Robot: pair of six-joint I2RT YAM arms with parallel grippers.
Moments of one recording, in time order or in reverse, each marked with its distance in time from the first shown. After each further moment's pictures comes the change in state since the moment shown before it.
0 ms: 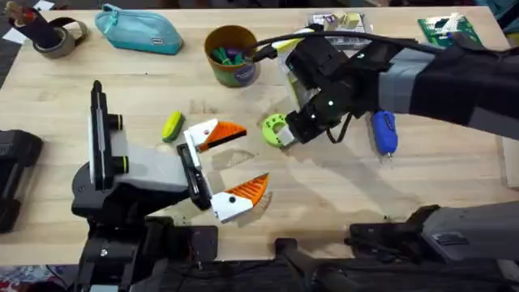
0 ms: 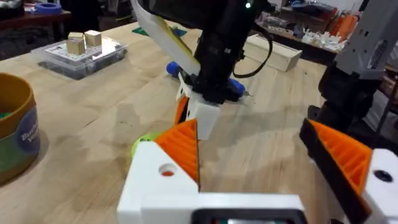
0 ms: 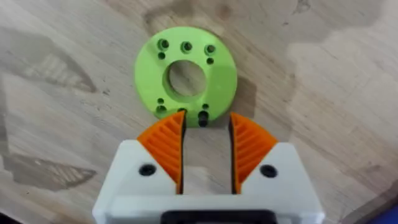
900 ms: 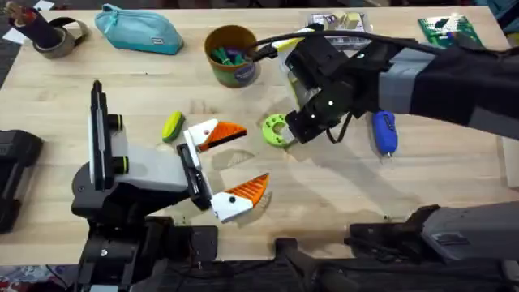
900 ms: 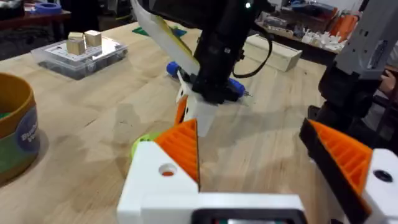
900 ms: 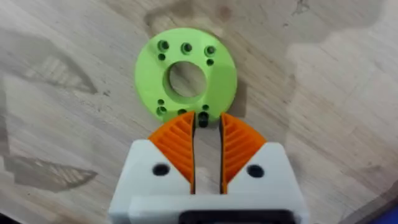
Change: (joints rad) left arm 0.000 0.000 0.000 0.000 0.000 0.000; right arm 0.000 0.000 0.000 0.003 0.000 0.000
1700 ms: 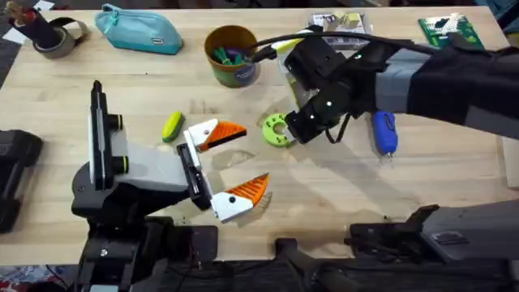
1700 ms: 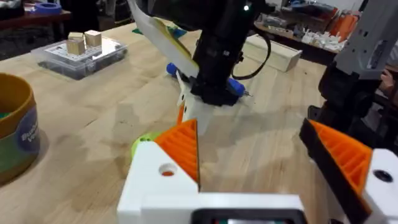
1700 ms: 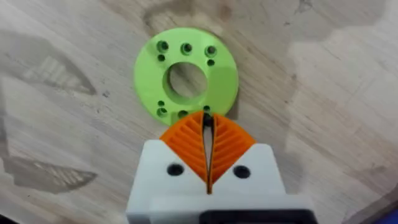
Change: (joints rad) left arm 0.000 0.000 0.000 0.000 0.000 0.000; right arm 0.001 0.012 0.000 0.002 0.000 0.000
